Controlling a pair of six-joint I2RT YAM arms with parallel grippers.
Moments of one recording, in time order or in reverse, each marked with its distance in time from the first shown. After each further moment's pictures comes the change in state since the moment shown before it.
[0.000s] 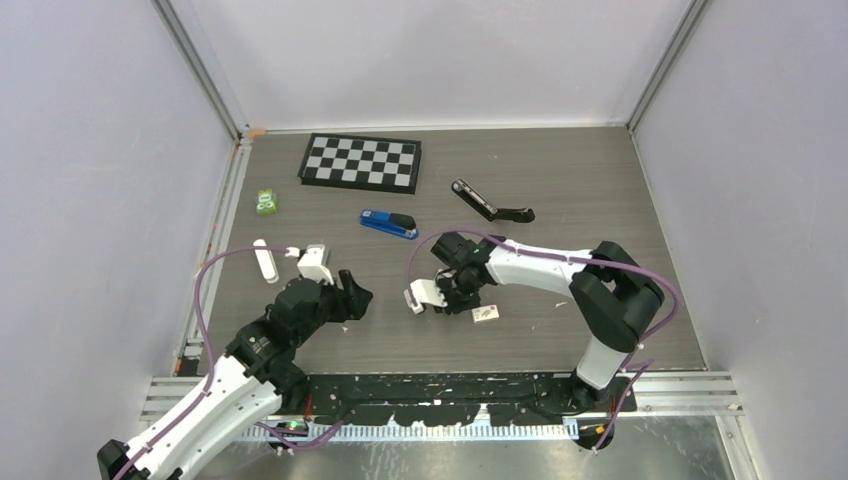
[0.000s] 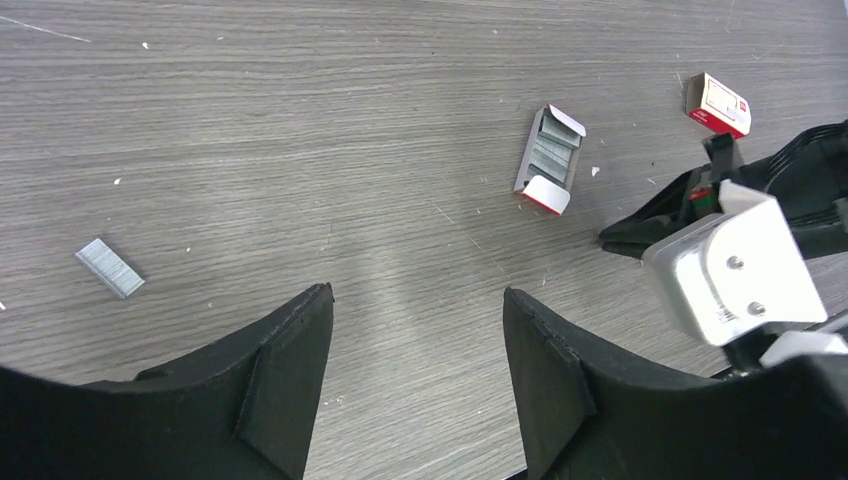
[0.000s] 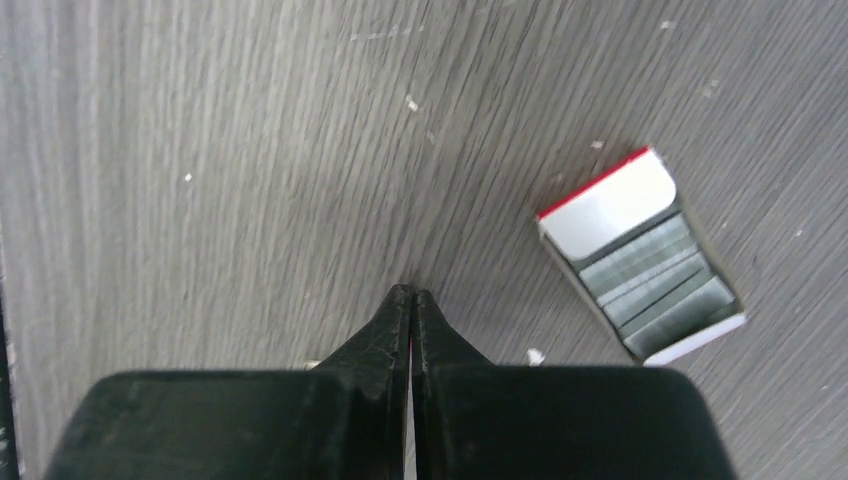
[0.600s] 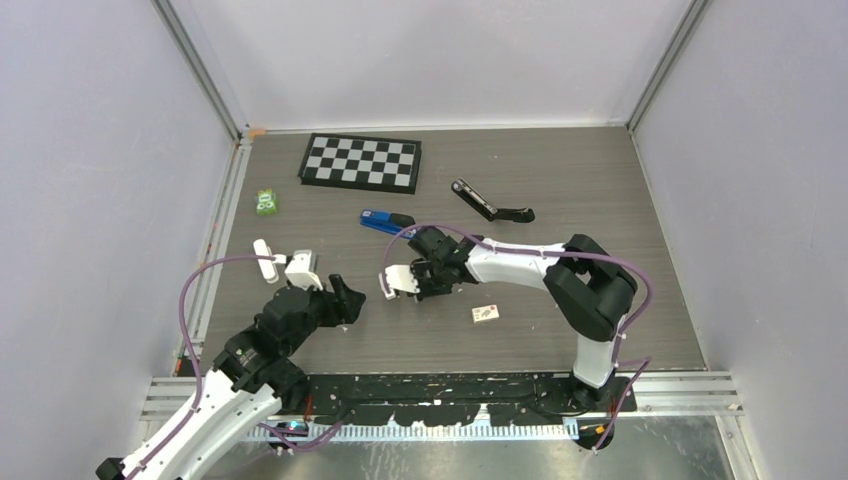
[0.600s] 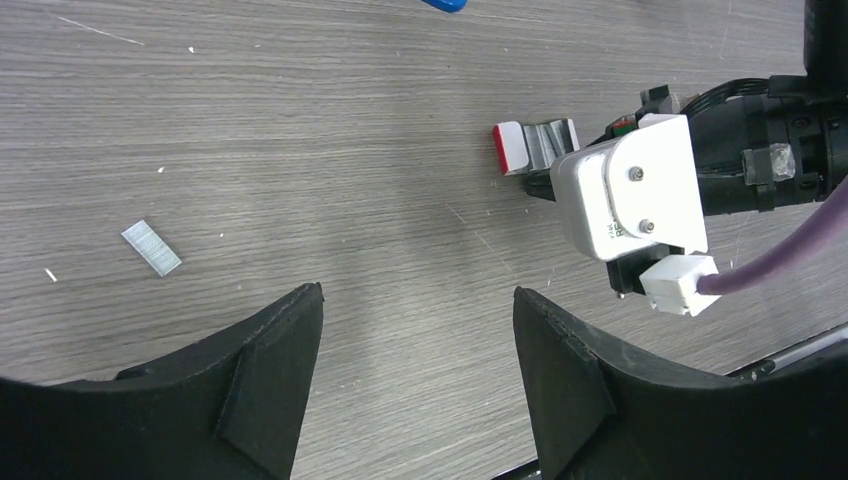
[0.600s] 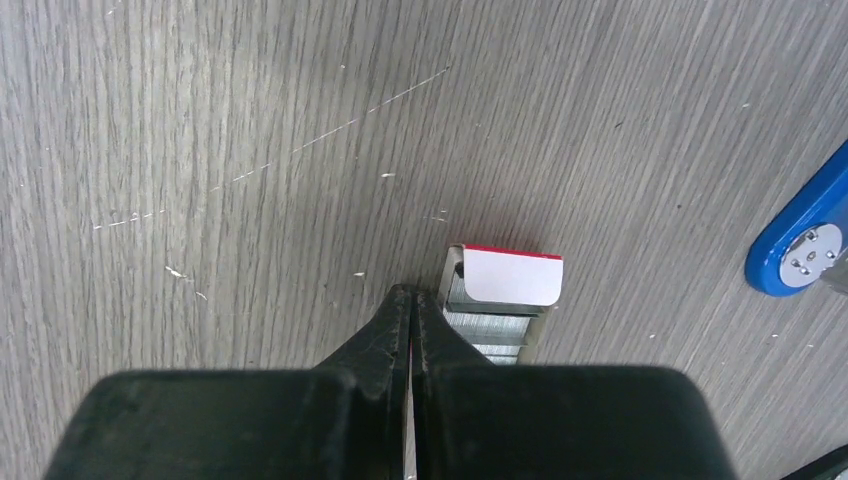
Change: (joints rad) left arm 0.000 -0.136 0.007 -0.110 -0.042 -0.015; right arm 0.058 0.135 0.106 0.273 0.143 0.086
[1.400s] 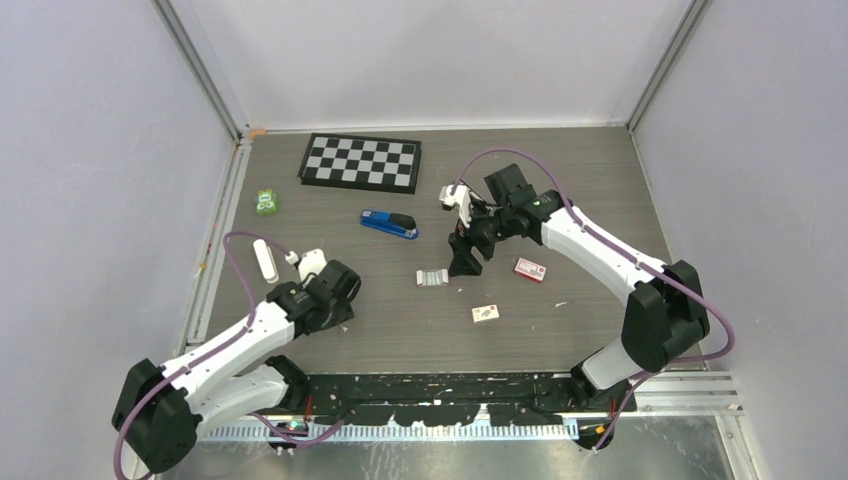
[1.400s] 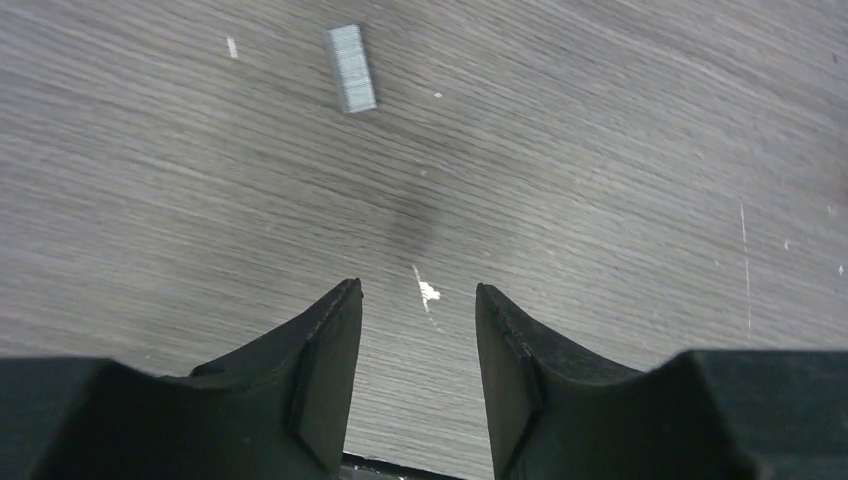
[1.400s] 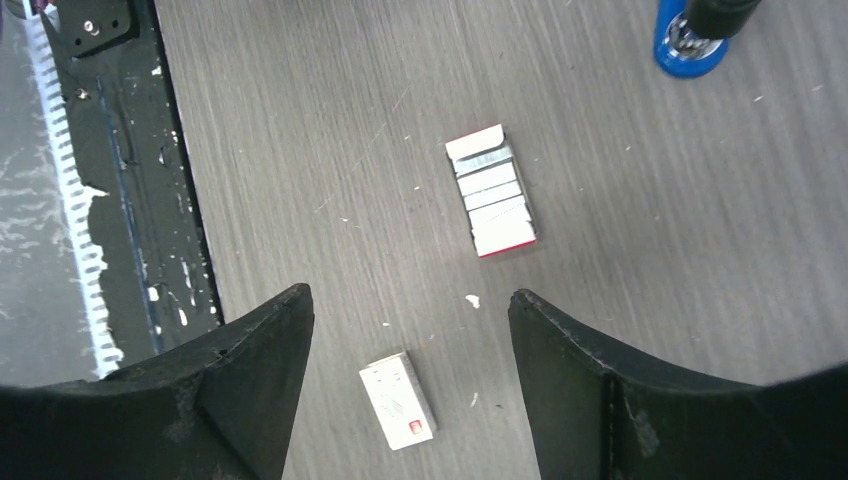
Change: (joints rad) left arm 0.000 0.592 0.156 -0.255 -0.184 -0.368; right arm -0.369 -0.336 0.058 -0.244 -0.486 0.457
